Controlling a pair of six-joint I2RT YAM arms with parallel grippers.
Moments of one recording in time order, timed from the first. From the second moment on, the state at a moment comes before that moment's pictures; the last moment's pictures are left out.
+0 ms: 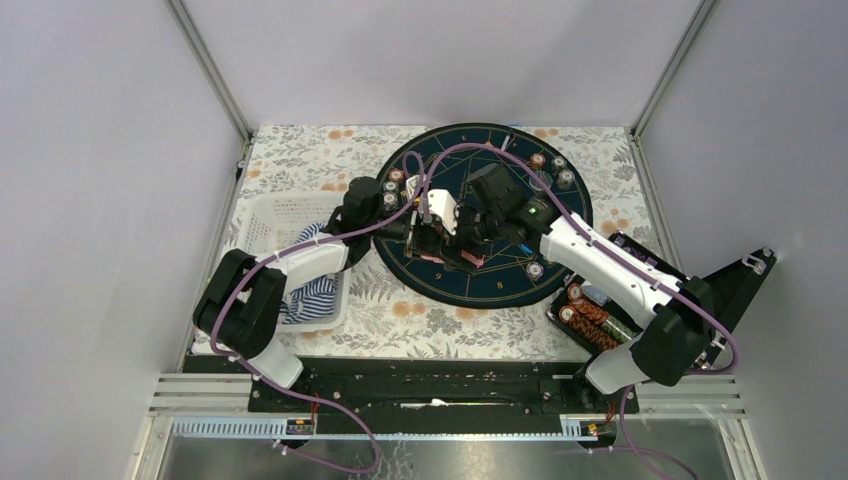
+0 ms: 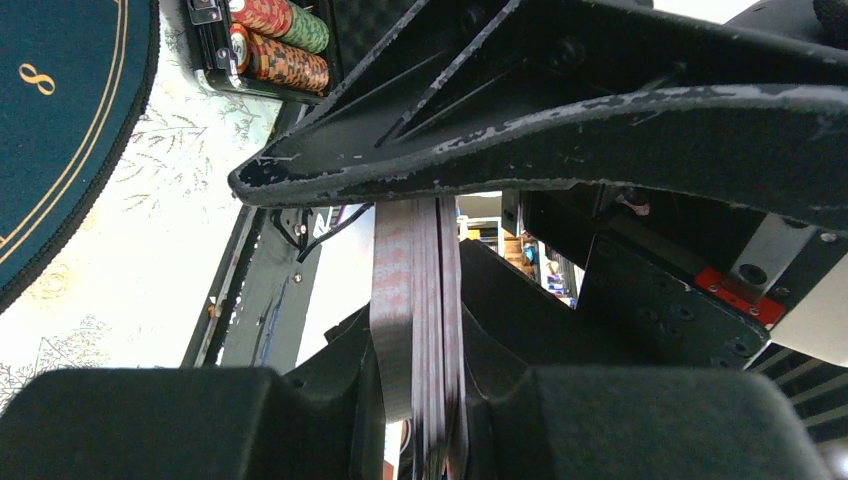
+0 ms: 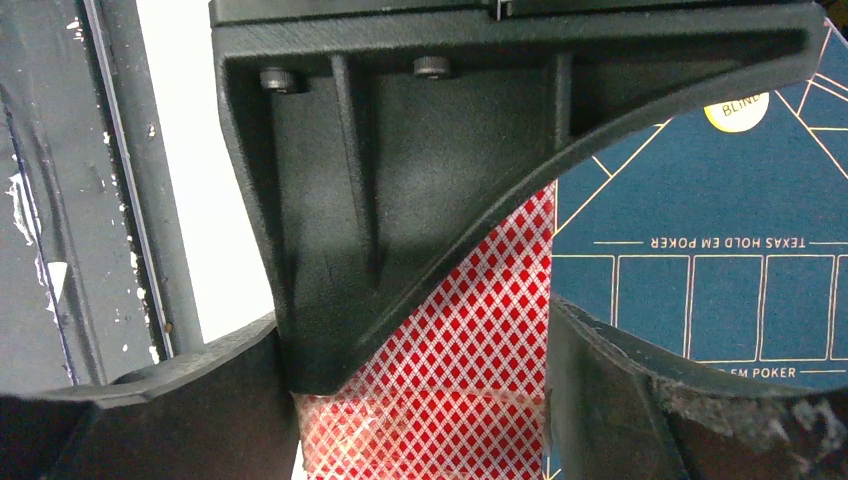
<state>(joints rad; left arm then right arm) -0.51 1.59 0.88 0.51 1.20 -1.17 0.72 1.48 1.33 -0.72 -0.43 -0.57</state>
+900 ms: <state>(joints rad) -0.52 1.59 0.89 0.42 1.18 -1.09 0.73 1.50 1.31 -0.72 -0.41 -0.57</state>
